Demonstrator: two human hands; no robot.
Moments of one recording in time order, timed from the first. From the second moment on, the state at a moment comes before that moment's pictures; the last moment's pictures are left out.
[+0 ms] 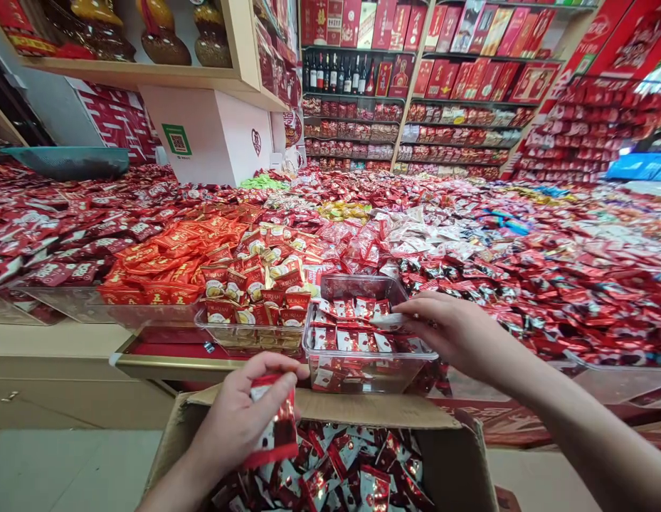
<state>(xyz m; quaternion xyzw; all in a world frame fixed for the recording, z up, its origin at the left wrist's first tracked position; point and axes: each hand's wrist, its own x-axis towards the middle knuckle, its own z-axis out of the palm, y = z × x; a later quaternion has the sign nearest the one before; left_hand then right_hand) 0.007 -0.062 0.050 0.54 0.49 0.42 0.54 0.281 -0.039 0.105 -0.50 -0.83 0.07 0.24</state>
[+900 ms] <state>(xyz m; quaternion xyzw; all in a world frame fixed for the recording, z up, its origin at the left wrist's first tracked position) 0.002 -0.039 0.027 0.48 0.48 0.45 0.57 0.240 0.038 0.070 -0.45 -0.78 0.27 -0.33</state>
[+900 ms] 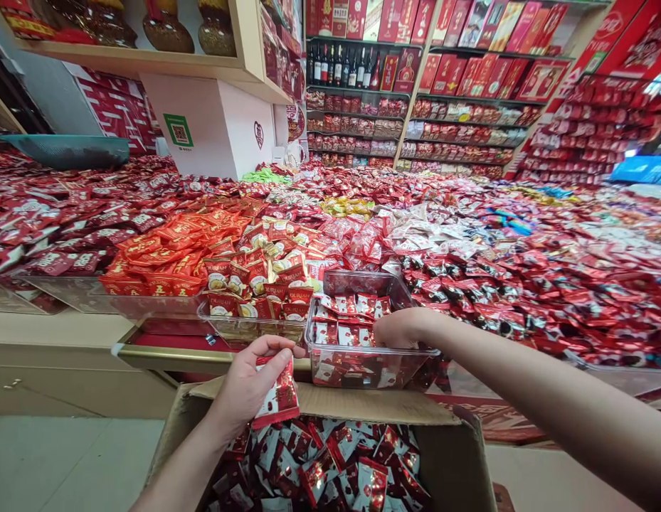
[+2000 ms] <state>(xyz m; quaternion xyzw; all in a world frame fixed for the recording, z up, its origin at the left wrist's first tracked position) 0.056 -0.053 0.062 0.60 0.35 0.52 0.49 0.209 -0.027 0.105 -0.39 -0.77 0.41 0.30</state>
